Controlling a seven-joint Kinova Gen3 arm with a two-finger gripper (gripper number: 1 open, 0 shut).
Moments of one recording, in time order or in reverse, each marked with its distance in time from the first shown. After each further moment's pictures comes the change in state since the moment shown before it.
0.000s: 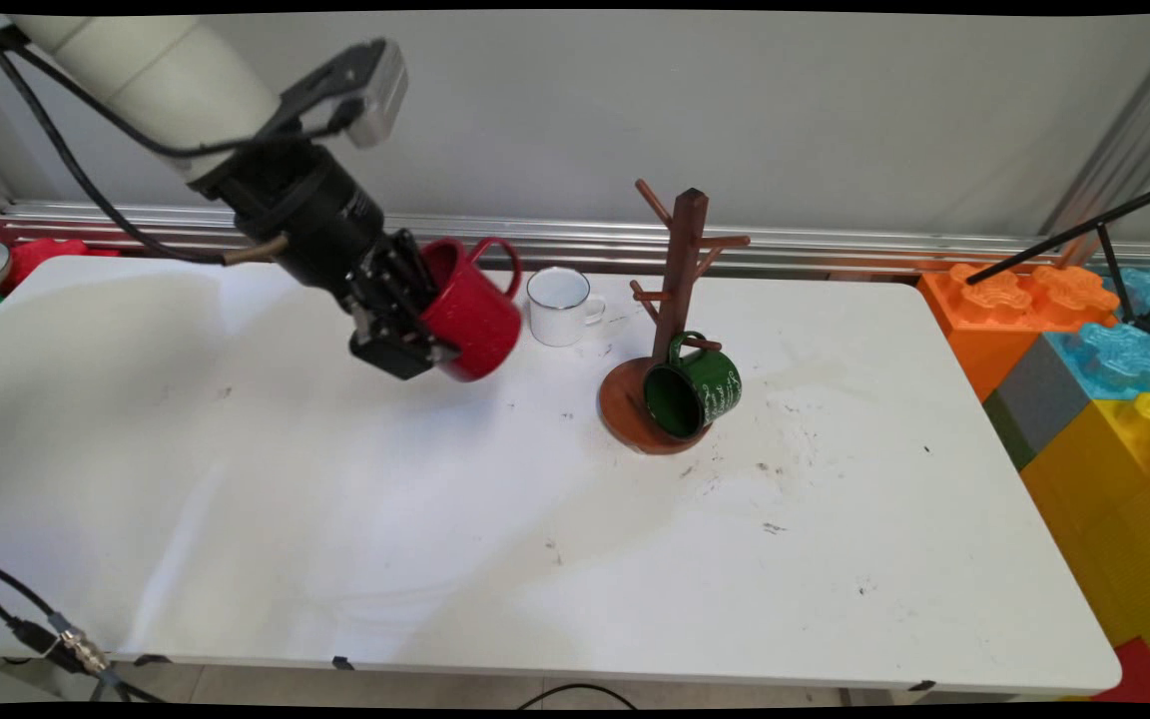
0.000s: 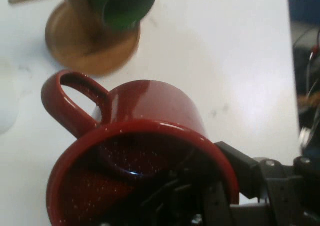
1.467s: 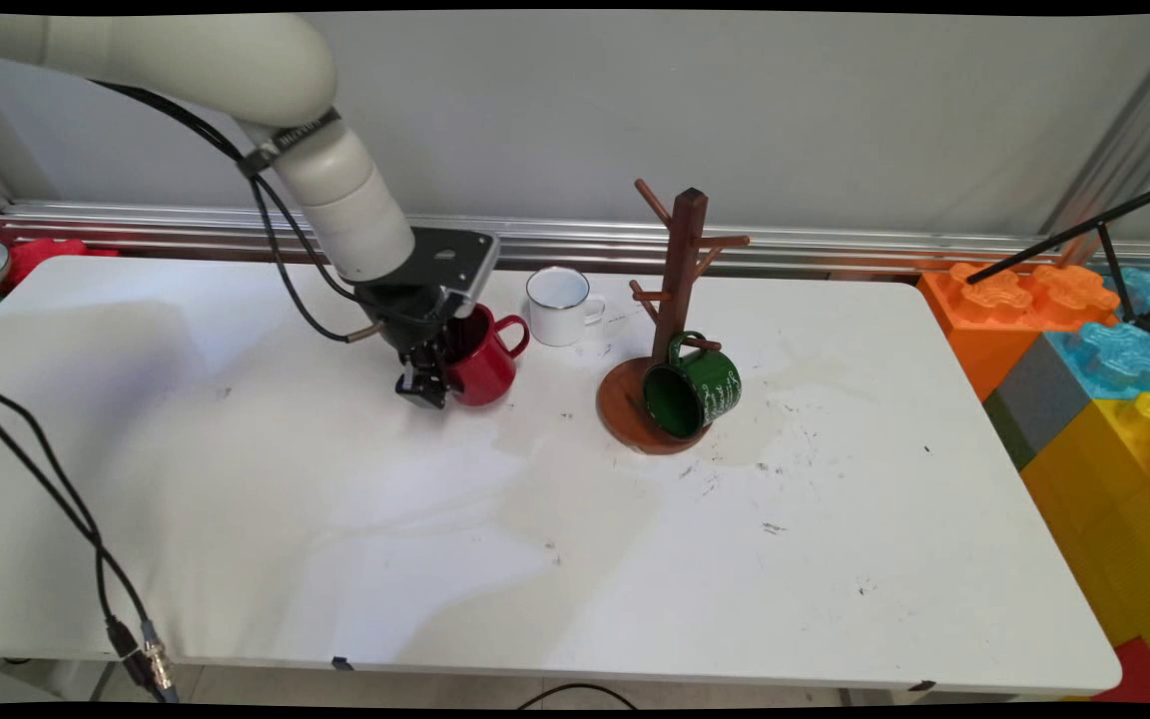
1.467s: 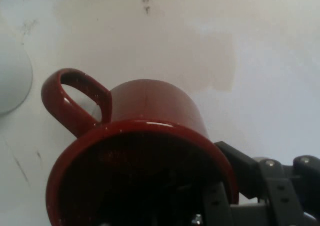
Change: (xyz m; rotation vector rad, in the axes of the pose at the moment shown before) arm -0.029 -0.092 0.156 0.018 -0.302 0.331
